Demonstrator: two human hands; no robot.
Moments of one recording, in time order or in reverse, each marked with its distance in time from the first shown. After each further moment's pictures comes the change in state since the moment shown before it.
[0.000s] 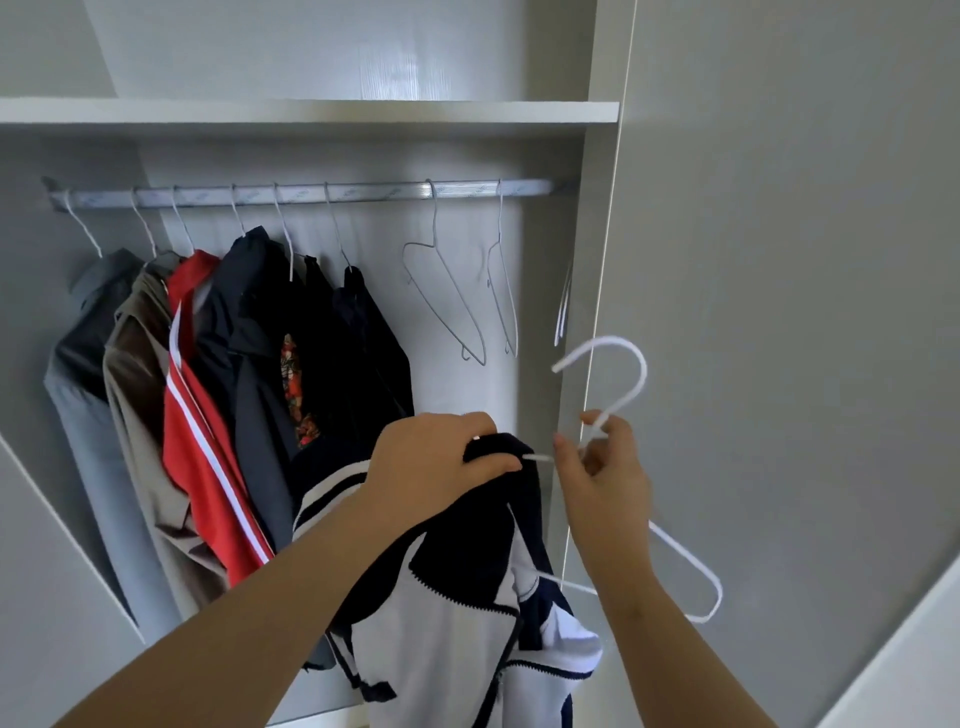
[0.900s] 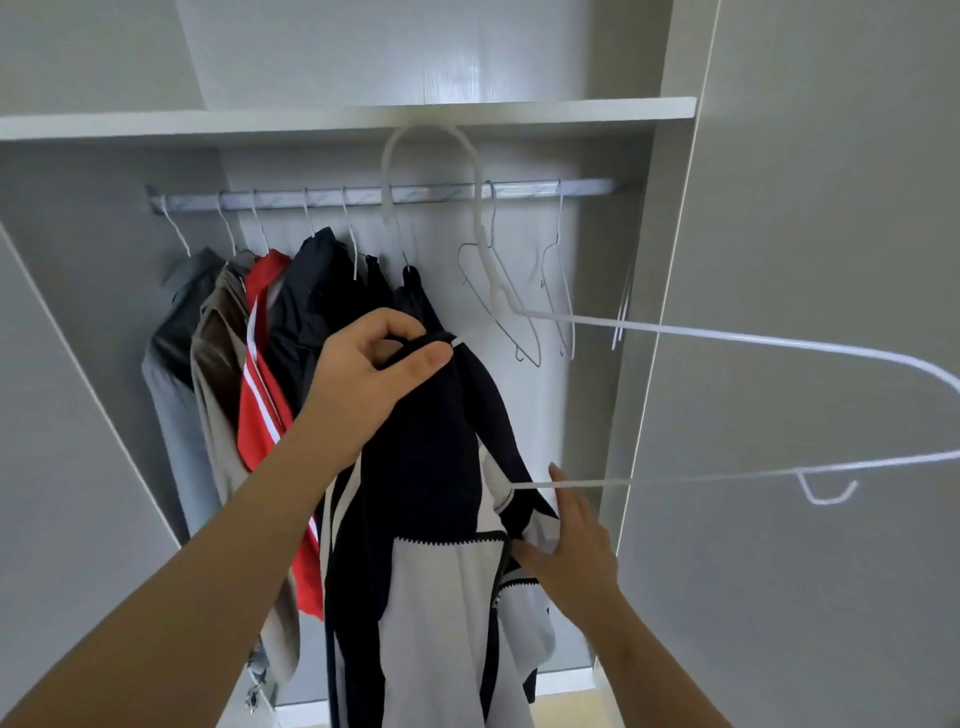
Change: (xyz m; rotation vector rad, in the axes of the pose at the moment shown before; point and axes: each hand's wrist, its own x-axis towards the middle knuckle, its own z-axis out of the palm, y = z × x) left_hand -0.007 -0.048 -0.084 -0.945 0.324 -0.203; right_hand -0.031 0.050 0.055 -0.423 -0.474 0.131
